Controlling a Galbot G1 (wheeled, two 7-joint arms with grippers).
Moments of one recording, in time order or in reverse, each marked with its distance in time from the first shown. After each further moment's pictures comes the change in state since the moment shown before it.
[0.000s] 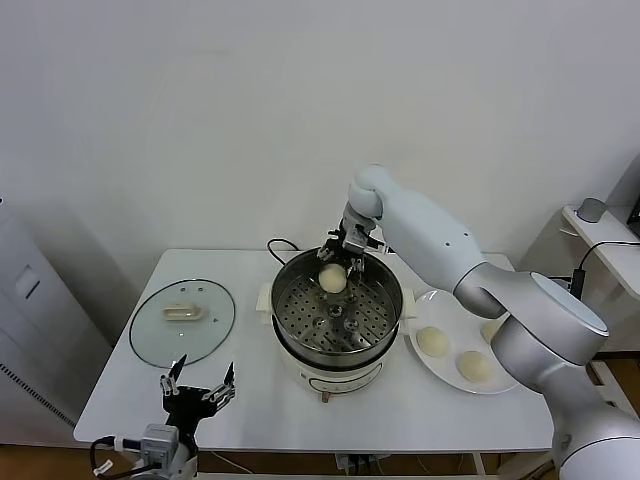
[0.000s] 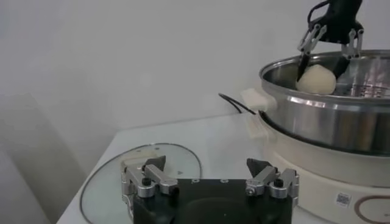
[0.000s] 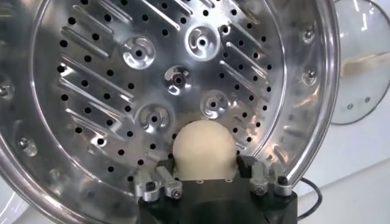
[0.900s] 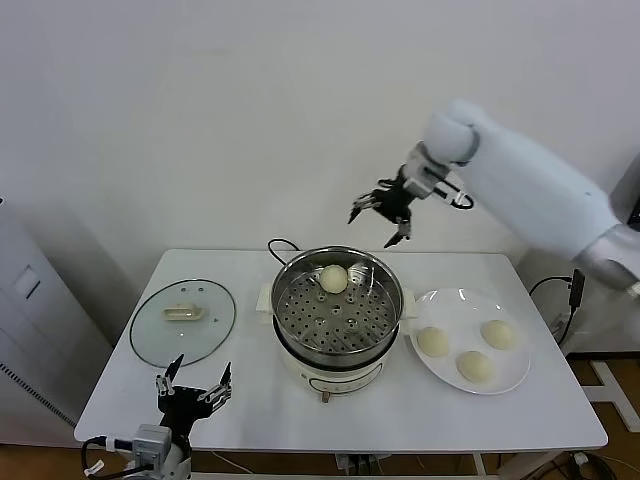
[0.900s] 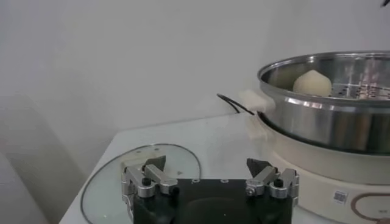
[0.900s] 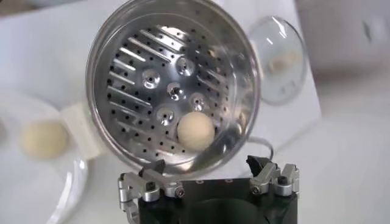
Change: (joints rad) left arm 0.020 0.036 -0.020 -0.038 -0.044 0.028 0.009; right arm 0.238 -0.456 -0.142 0.324 0.570 -0.546 -0.074
